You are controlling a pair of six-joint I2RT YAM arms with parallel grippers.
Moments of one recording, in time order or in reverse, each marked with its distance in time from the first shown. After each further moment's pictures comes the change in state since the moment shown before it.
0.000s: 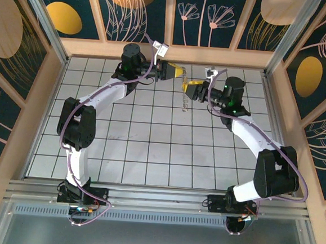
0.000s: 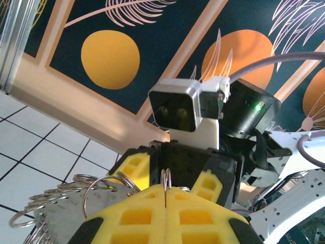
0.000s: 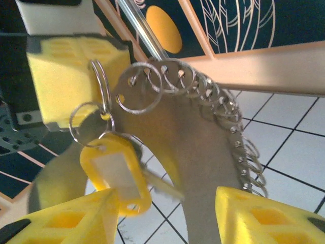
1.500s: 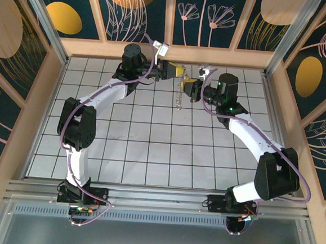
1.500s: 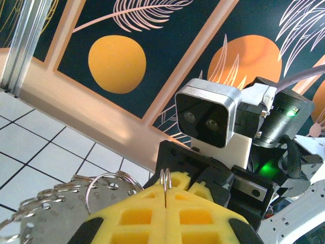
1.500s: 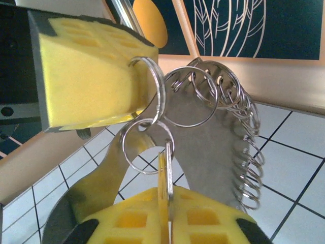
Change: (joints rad) left arm -0.006 0.000 0.000 0.000 -0.040 0.000; right arm 0.074 -0.011 0.074 -0.143 0.137 -0.175
